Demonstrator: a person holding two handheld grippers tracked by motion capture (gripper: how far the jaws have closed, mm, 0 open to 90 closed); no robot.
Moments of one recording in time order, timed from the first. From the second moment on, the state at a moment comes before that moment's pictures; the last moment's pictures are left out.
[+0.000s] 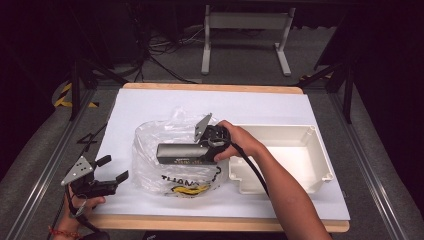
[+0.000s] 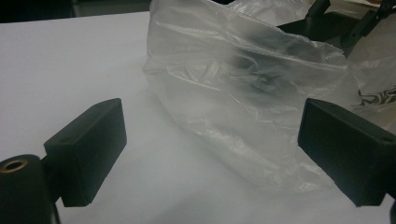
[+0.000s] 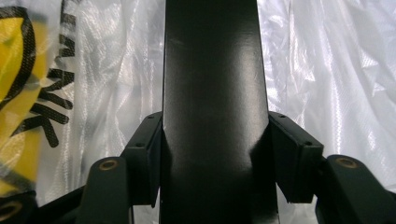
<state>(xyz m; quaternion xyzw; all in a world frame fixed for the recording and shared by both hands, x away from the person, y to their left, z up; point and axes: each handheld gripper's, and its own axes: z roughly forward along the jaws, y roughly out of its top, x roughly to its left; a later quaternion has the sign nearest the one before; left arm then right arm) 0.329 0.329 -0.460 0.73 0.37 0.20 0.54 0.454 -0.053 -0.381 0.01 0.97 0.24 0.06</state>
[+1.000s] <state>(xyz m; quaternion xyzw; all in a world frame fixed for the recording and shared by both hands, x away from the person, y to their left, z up) 0.330 0.329 -0.460 0.73 0.38 0.20 0.54 0.433 -0.079 -0.322 -0.03 0.95 0.29 0.10</state>
